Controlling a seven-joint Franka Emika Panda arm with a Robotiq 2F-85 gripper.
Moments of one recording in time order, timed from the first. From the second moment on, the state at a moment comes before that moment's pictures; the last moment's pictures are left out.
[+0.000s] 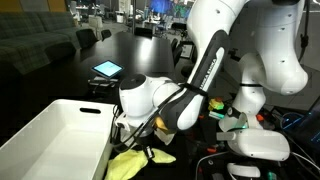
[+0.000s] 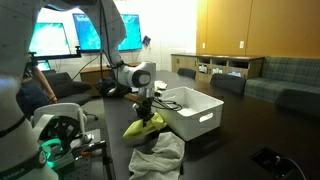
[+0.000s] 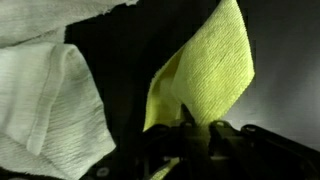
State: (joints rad) arm 0.28 0.44 0.16 -2.27 -0.11 2.52 0.05
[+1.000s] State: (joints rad) arm 0.28 -0.15 0.24 -2.29 -0.30 2.04 0.21
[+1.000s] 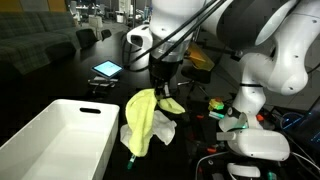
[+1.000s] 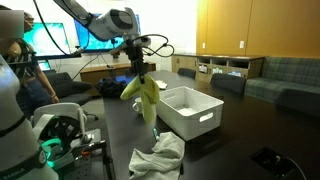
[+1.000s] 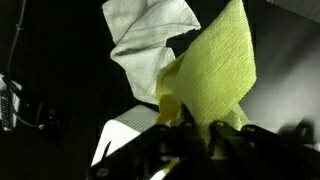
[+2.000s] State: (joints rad) arm 0.20 0.15 0.22 -1.80 -0.34 1.99 0.43
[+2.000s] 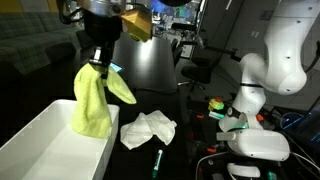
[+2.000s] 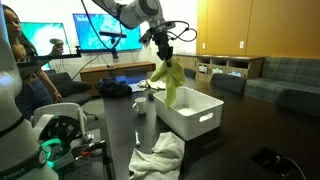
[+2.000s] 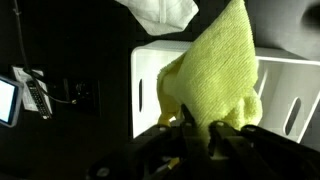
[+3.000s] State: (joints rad) arm 0.29 0.64 0.08 -1.29 -0.21 1.96 0.70
